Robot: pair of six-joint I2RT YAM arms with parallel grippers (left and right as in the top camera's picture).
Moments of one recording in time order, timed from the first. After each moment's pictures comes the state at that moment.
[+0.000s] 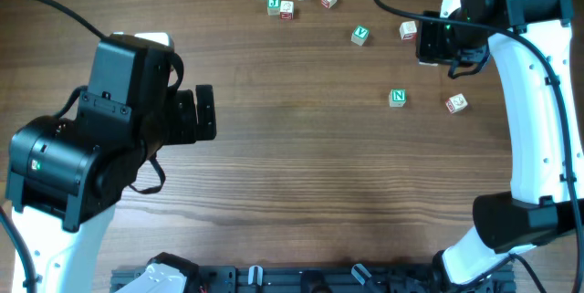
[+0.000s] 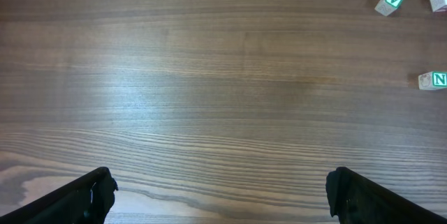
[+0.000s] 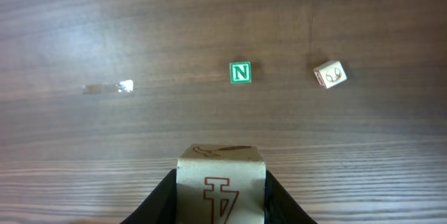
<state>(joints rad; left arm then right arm) -0.36 1.26 1.82 -1.55 -0.24 -0.34 0.16 1.81 2.12 -1.60 0.01 0.26</state>
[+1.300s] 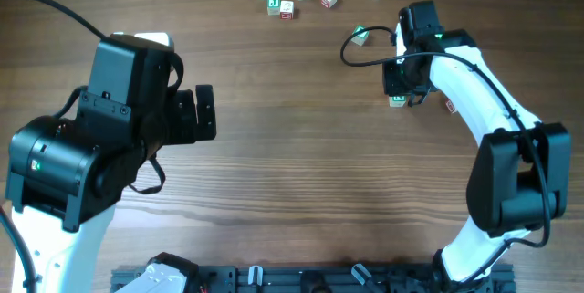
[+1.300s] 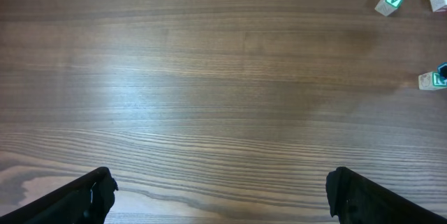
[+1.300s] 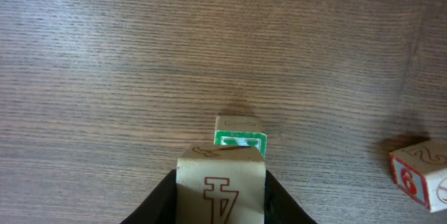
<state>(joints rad) -0.36 1.26 1.82 -1.55 -0.24 -0.34 0.16 1.89 1.40 -0.85 0.03 0.10</state>
